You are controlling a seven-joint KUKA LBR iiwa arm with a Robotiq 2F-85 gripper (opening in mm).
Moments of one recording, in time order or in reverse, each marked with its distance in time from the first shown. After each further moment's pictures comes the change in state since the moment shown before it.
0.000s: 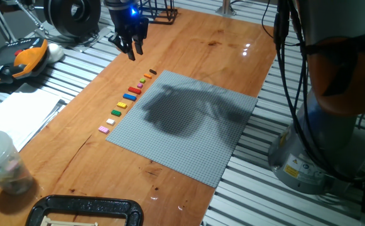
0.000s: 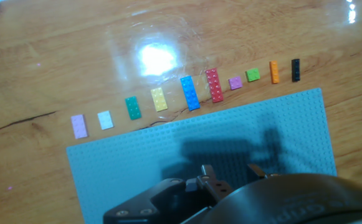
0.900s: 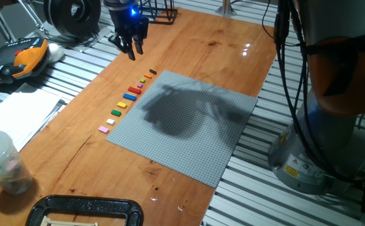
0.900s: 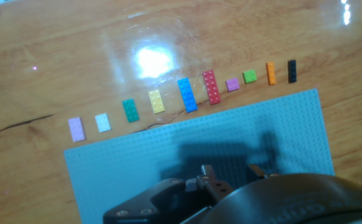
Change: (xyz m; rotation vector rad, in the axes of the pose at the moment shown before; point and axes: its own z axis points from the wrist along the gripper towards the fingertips) arm 0.000 0.000 0.000 0.005 -0.027 -0.002
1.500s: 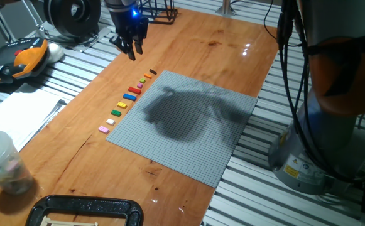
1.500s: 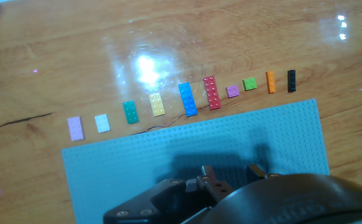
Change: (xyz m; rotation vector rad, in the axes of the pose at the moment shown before) arm -0.004 -0.003 0.004 -0.003 -0.001 -0.039
